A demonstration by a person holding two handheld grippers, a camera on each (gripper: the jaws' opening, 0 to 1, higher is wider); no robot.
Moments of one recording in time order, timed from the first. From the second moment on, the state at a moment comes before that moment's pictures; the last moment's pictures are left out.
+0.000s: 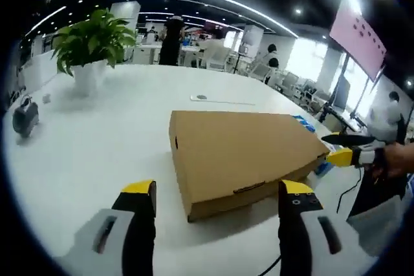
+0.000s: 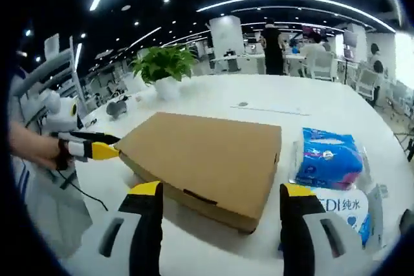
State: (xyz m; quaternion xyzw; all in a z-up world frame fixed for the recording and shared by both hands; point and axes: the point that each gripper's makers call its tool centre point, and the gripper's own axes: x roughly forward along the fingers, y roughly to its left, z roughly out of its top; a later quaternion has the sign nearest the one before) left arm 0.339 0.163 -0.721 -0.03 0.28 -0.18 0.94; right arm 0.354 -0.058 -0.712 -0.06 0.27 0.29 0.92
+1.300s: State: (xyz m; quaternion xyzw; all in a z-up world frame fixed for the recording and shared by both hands) left arm 0.353 0.147 -0.748 0.05 0.30 -0.20 0.93; right arm 0.362 -0.065 -0.738 -0.10 0.30 0.26 0.91
